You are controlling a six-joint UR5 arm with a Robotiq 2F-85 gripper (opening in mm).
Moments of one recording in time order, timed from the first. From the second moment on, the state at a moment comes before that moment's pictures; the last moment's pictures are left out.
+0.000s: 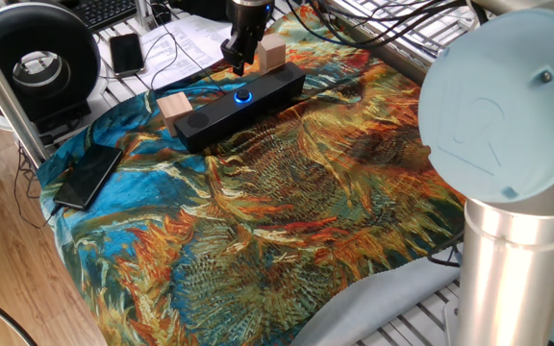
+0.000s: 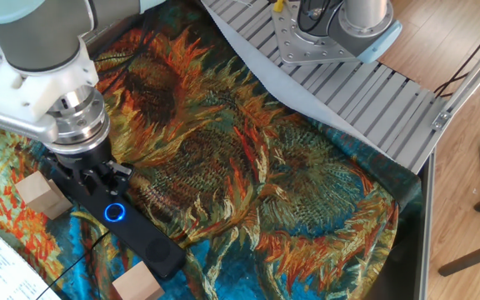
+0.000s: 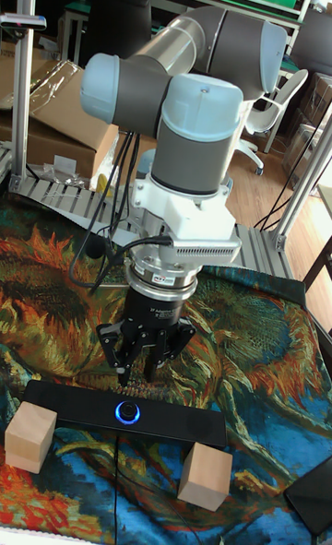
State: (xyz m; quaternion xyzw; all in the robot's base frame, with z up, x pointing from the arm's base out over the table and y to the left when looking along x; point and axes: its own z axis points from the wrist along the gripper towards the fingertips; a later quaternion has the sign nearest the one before) arm 0.703 -0.013 0.129 -0.17 0.98 0.00 0.07
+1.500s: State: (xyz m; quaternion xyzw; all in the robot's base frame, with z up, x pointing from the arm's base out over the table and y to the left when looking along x) arm 0.687 -0.006 0.106 -0.11 0.99 0.02 0.01
